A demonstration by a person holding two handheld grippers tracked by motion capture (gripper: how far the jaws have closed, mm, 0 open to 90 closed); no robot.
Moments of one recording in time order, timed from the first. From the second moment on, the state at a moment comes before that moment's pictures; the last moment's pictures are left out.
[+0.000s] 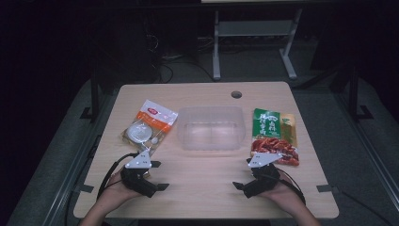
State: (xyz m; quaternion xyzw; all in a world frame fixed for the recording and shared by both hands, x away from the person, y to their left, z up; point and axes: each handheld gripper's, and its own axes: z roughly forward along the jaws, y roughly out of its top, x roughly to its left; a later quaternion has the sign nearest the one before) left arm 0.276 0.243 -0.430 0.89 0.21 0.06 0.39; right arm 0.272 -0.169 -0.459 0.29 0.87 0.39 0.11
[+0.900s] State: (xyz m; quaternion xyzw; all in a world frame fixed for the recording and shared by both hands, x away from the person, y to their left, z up) left arm 0.282 0.298 -0.416 0.88 0.27 0.09 0.38; right arm 0.273 -0.170 -0.459 0.29 0.87 0.39 0.11
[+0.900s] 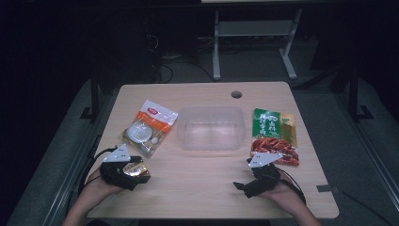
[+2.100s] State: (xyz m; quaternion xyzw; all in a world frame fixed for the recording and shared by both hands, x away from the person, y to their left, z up) left arm 0.276 0.408 -0.431 0.84 0.41 0.13 0.32; right arm 0.274 -0.167 -0.461 0.29 0.87 0.38 0.11
